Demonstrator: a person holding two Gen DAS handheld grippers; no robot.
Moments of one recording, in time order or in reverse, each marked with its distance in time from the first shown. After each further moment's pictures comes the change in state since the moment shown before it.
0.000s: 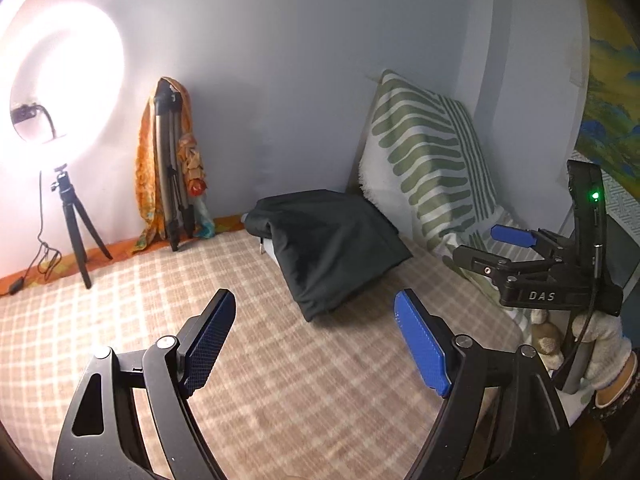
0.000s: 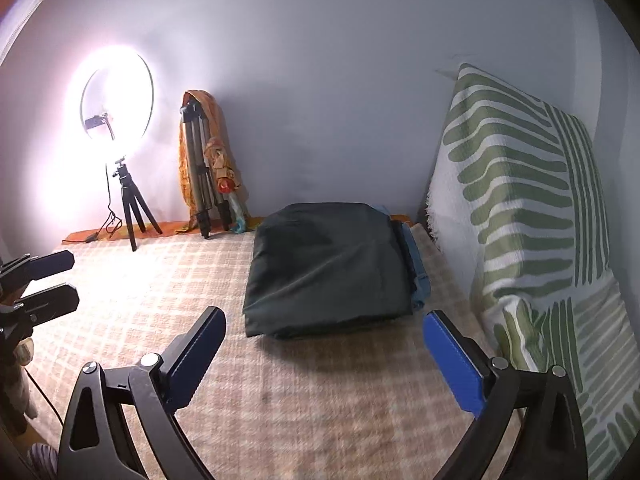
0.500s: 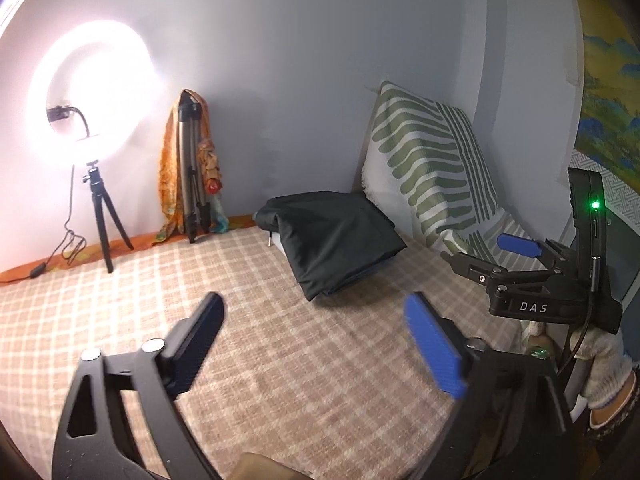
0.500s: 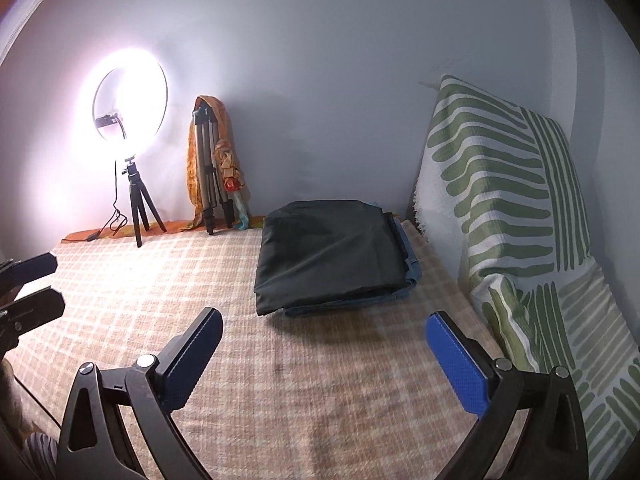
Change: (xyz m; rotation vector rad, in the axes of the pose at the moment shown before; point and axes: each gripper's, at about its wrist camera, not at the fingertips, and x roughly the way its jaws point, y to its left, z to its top) left arm -0.049 -0.021 -0.041 0.000 -0.065 0.066; right arm -0.043 0.022 -0.043 0.020 -0.057 -0.048
